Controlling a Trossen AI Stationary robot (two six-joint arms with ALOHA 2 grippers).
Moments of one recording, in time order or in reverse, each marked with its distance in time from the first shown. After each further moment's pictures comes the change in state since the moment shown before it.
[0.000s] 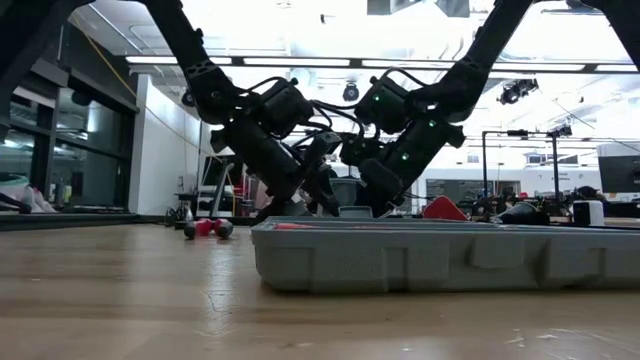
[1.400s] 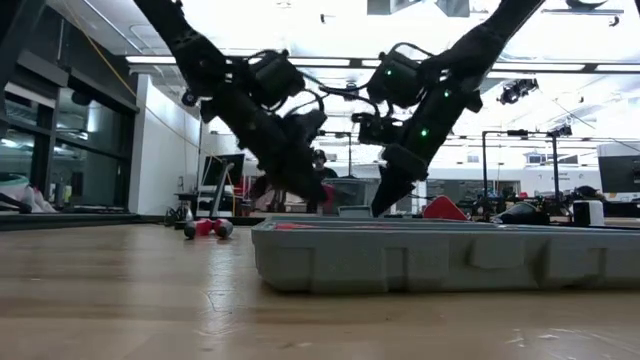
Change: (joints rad) left arm -0.017 -0.195 -0.005 -0.114 -0.138 0.312; right arm 0.022 -0.182 -0.002 -0.287 0.185 -0.058
